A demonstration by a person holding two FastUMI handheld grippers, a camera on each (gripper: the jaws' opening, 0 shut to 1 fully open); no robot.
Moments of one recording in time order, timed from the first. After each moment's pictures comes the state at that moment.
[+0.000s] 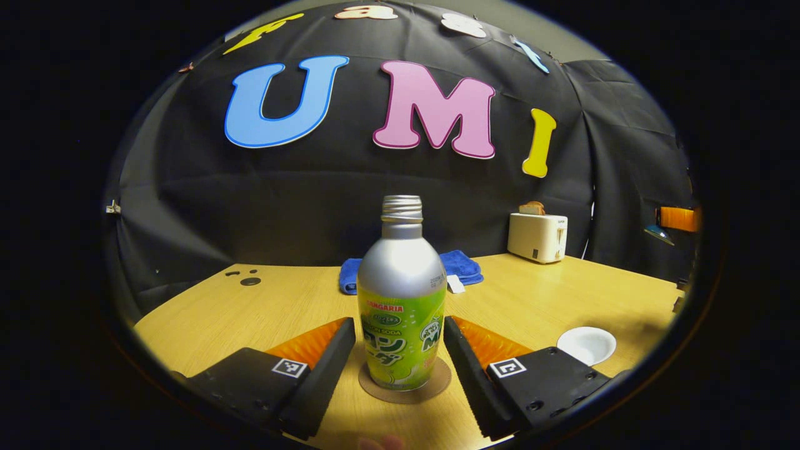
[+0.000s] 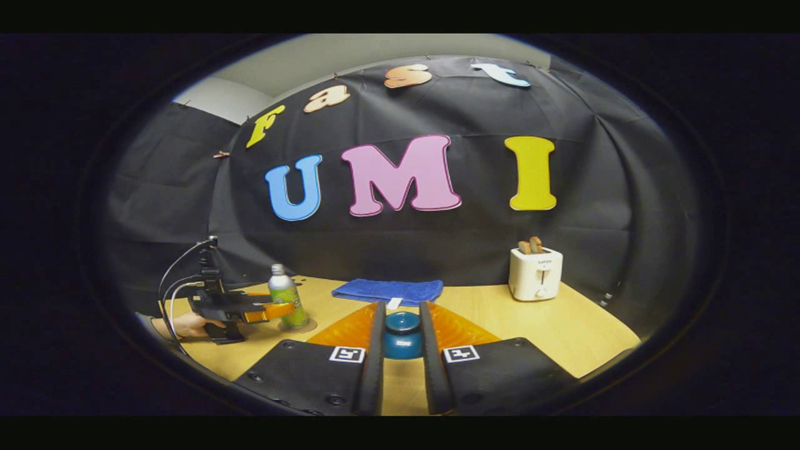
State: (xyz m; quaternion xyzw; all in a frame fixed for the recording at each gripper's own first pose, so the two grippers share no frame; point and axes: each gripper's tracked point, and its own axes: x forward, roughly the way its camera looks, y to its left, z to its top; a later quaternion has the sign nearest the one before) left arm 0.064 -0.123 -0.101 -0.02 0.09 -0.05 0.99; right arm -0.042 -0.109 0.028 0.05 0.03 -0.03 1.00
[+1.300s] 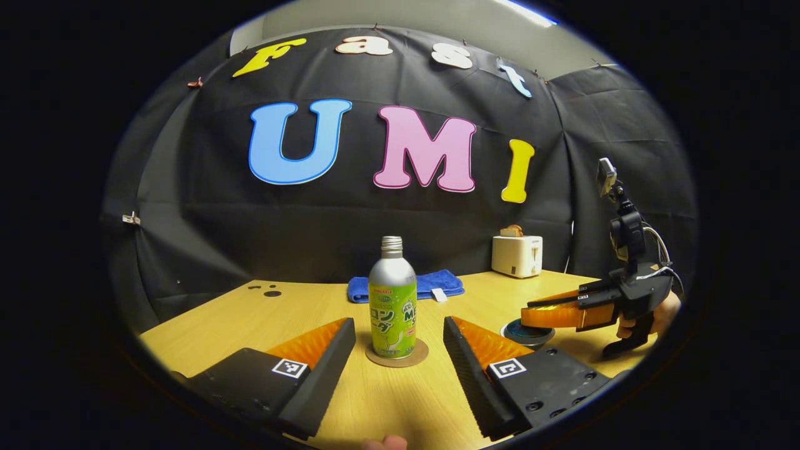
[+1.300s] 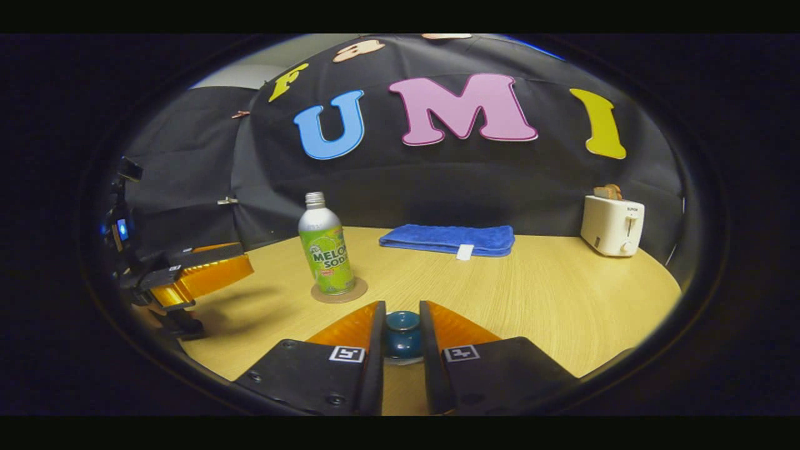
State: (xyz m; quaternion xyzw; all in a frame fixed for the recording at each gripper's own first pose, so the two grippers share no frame) left arm 0.031 -0.033 -0.025 -0.01 0.02 -0.05 1.00; right arm 0.034 0.006 -0.097 0.04 0.16 0.04 0.98
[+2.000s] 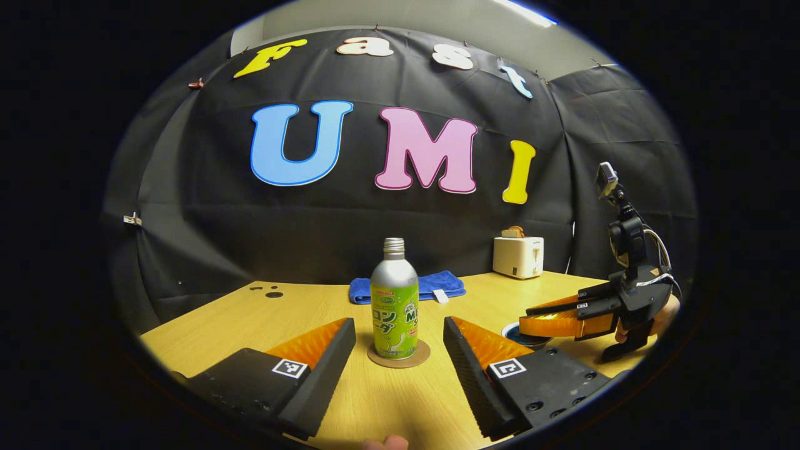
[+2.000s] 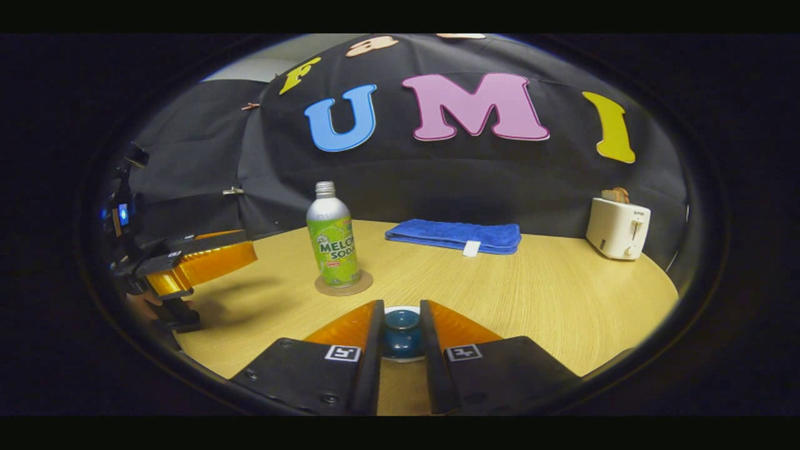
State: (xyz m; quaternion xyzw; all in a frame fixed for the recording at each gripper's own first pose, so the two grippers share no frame) left arm 0.030 -0.034 -0.021 -0.01 0.03 -0.04 1.00; right arm 0.031 0.014 -0.105 0.03 0.17 0.05 0.98
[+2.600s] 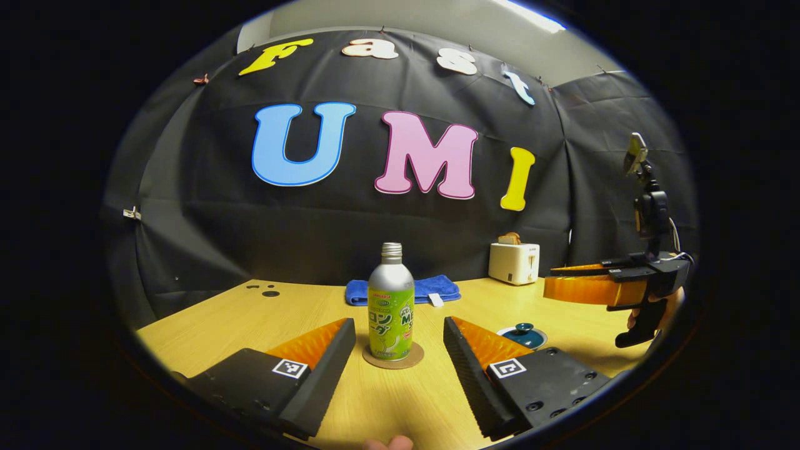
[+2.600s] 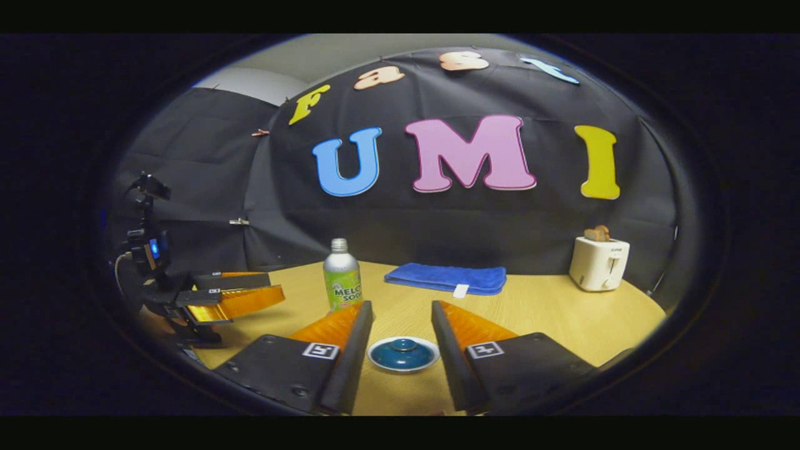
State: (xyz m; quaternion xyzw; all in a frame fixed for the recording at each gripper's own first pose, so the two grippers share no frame) left arm 0.024 -0.041 -0.013 -0.03 0.02 -0.05 1.00; right arm 0.000 0.013 -0.013 0.01 0.05 0.04 1.00
